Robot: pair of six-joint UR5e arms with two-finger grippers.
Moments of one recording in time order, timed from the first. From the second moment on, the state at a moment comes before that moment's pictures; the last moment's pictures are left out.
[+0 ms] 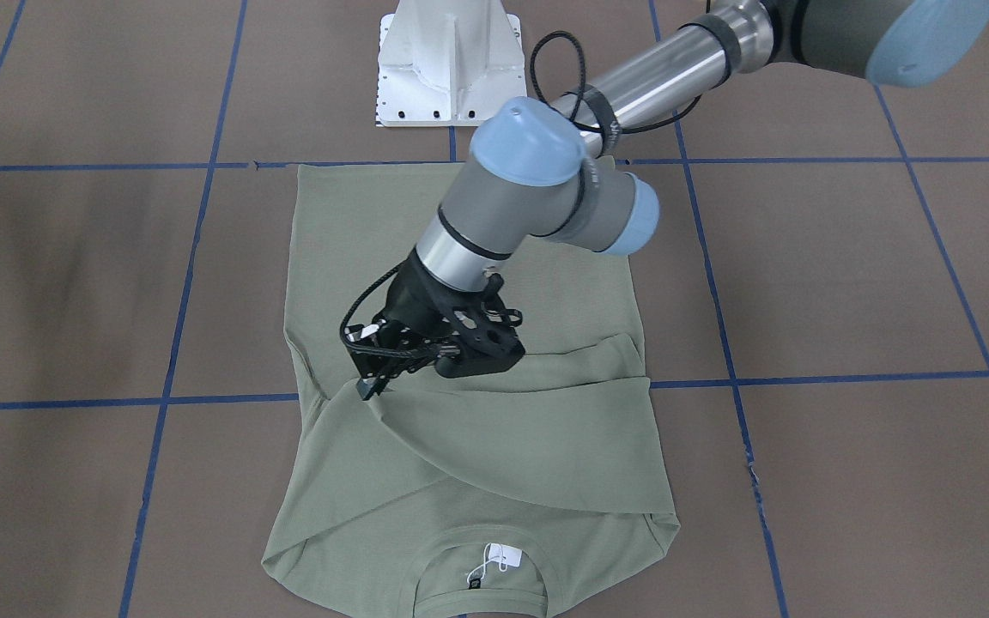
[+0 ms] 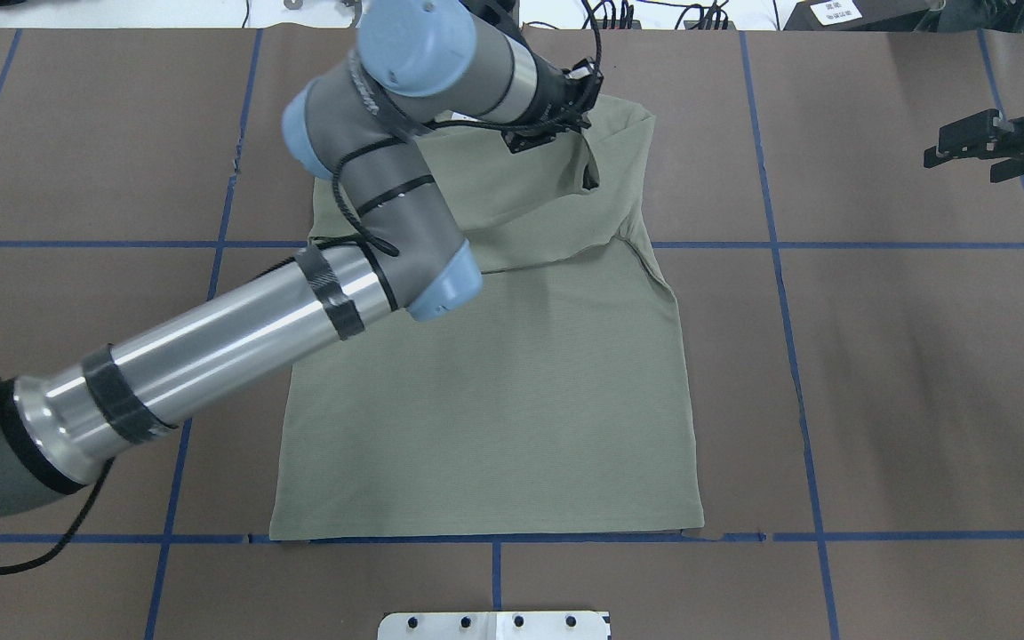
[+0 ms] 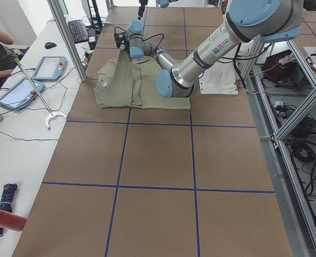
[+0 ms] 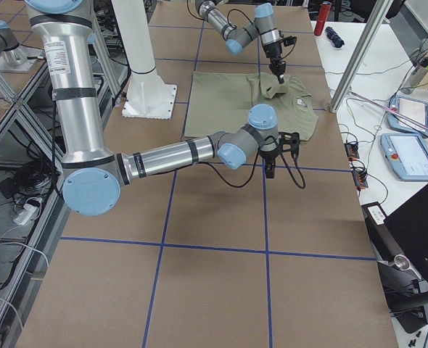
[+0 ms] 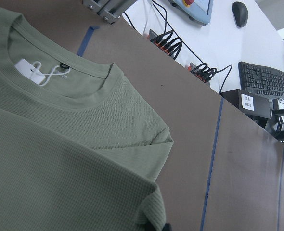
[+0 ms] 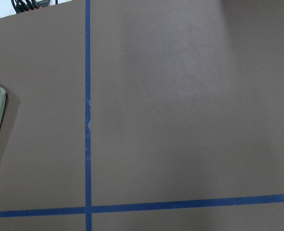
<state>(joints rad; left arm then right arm) -0.67 -2.68 -1.03 -2.38 -1.81 -1.75 1.22 -1.44 1.68 -1.06 2.25 0.87</state>
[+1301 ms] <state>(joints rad) -0.56 -2.70 -0.99 -2.49 -1.74 -1.74 1.15 -1.43 1.72 -1.05 2.23 1.00</state>
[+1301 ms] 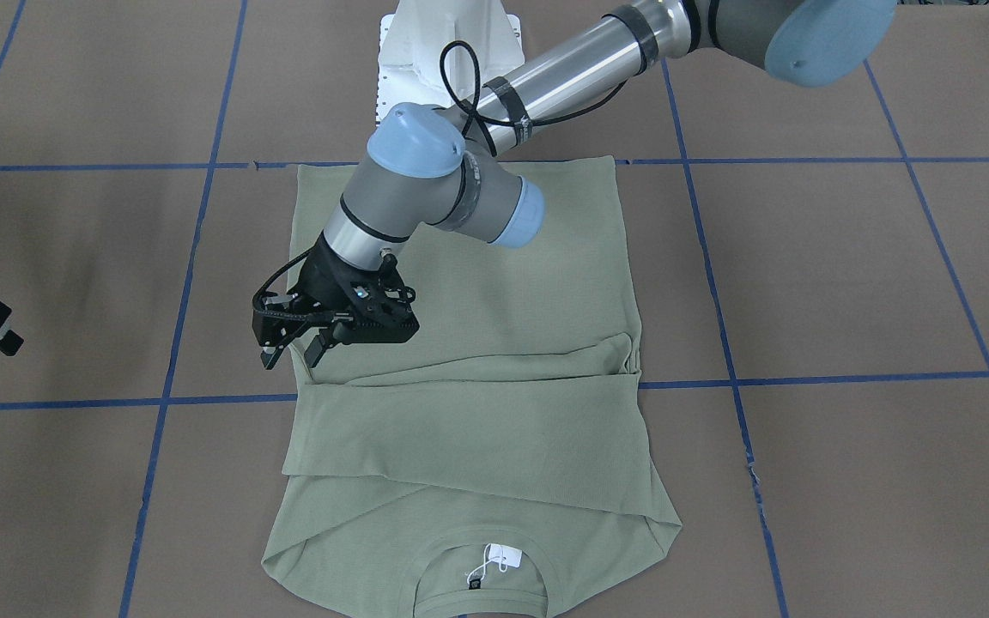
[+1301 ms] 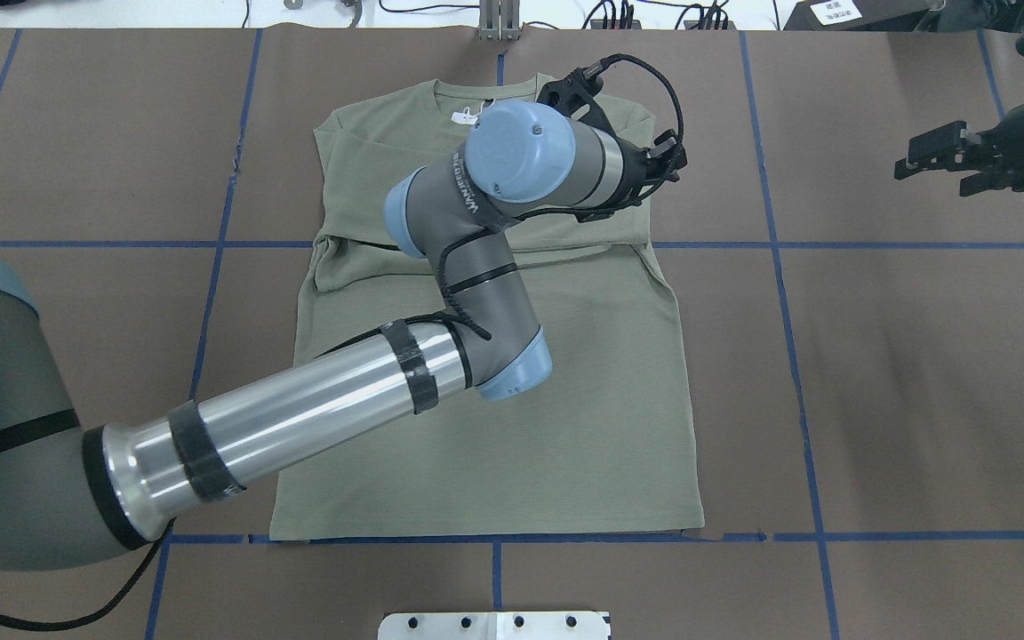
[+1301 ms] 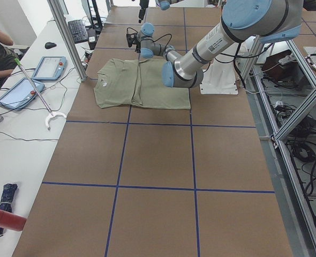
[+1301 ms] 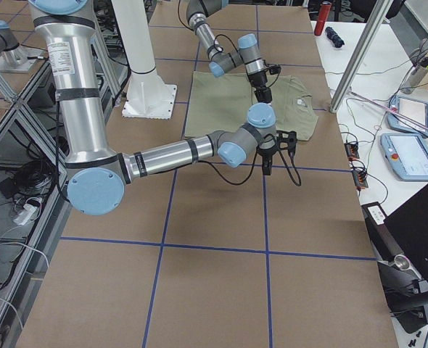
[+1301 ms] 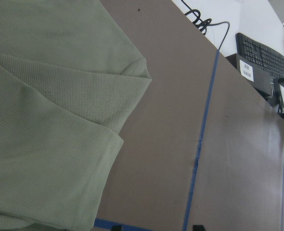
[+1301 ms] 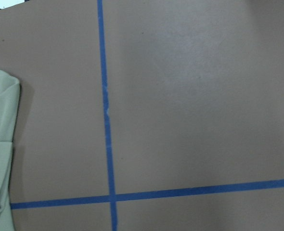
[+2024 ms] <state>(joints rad) -0.56 -2.24 -1.71 -2.24 -1.86 -1.72 0.51 -1.46 2.01 -1.07 1.65 1.66</state>
